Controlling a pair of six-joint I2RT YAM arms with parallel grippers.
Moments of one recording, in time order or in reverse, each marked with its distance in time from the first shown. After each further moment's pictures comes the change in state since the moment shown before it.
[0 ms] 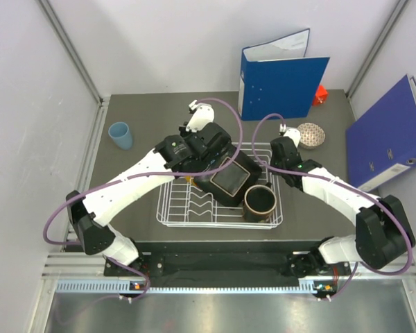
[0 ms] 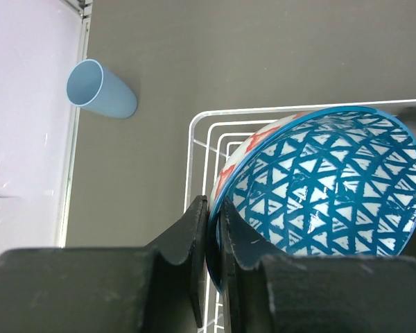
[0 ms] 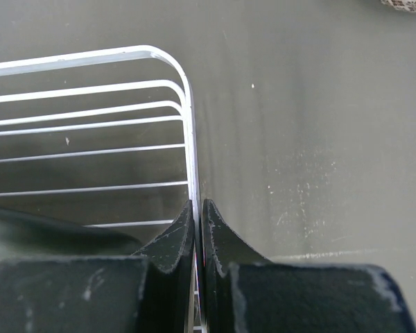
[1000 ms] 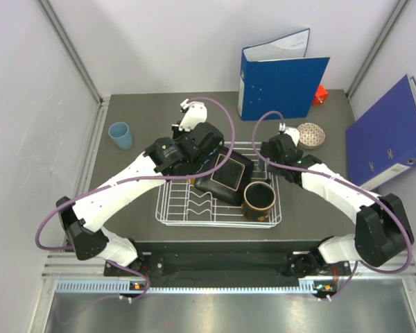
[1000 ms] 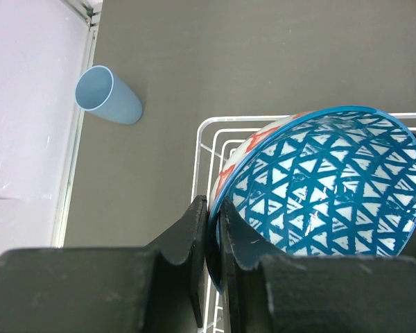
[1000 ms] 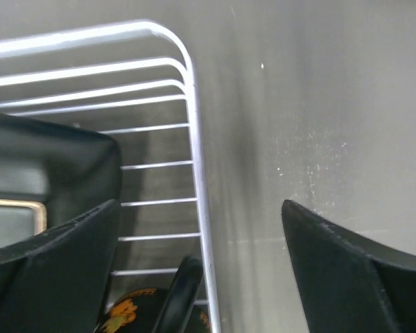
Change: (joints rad) left arm 0.007 -0.070 -0.038 0.040 -0.016 0.018; right arm 0.004 0.020 0.056 -0.108 -0.037 0.052
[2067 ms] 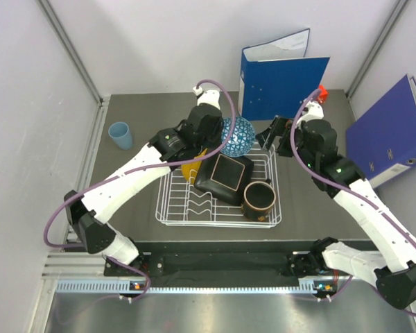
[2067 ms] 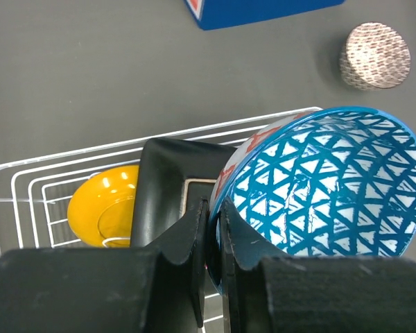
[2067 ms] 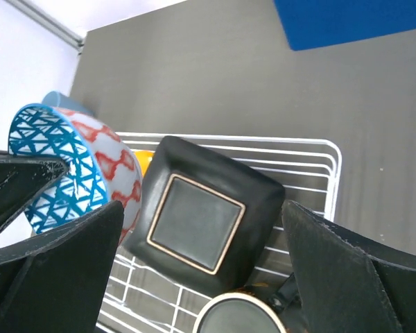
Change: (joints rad) left arm 0.079 0.066 0.041 0.335 0.582 -0.016; right arm -0.002 -0.341 0.196 -0.005 -0.269 0.013
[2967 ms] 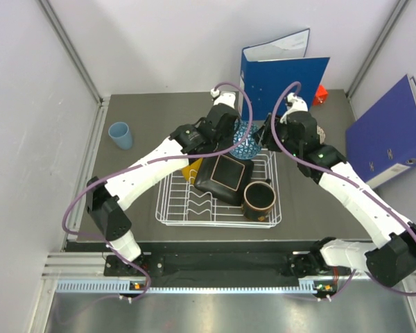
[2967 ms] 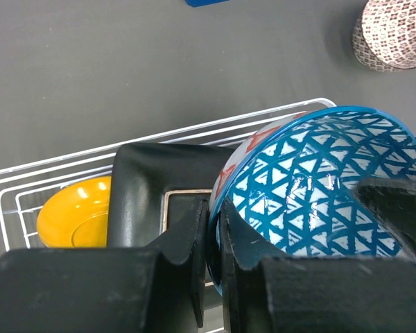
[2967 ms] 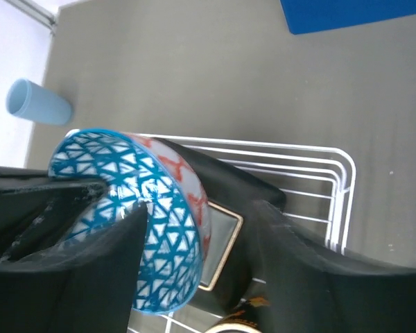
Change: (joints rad) left arm -0.005 0.167 0.078 -0.003 0.012 0.005; right arm 0.011 0.168 0.052 0.030 0.014 -0.008
